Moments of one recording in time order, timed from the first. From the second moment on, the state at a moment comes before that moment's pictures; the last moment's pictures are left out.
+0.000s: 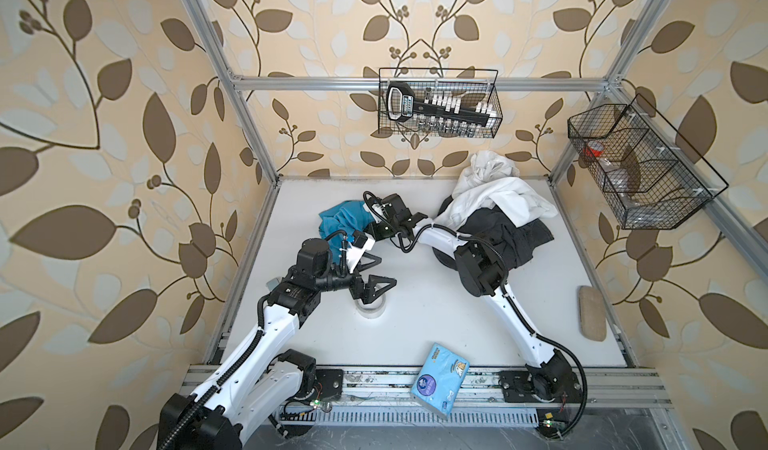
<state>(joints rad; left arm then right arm) -0.30 0.88 0.60 -0.16 0.89 -0.06 0.65 2.69 2.25 -0.26 -0.48 0.36</state>
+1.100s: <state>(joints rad) -0.30 0.87 0.60 -0.16 0.88 -0.06 0.72 2.75 2.25 0.06 -0.52 0.65</state>
